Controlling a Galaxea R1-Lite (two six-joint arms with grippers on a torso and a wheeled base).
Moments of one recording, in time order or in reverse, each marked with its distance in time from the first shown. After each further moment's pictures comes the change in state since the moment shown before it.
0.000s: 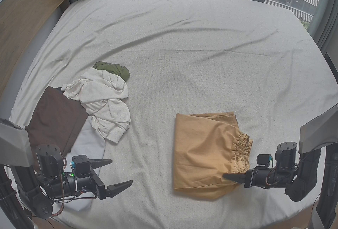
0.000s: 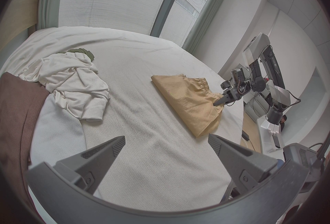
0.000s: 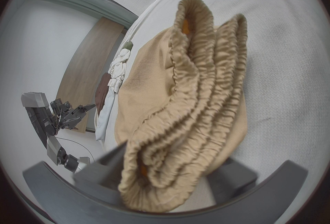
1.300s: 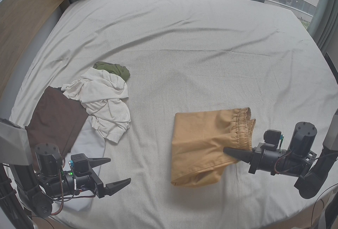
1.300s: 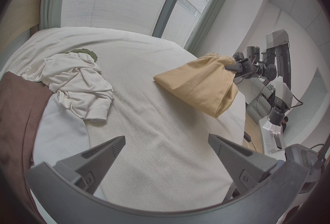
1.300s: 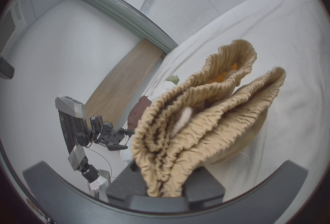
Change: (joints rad) left arm 0.018 -0.001 -0.004 -0.001 0.000 -0.001; right arm 0.128 -0.353 -0.071 0.003 0.006 0.043
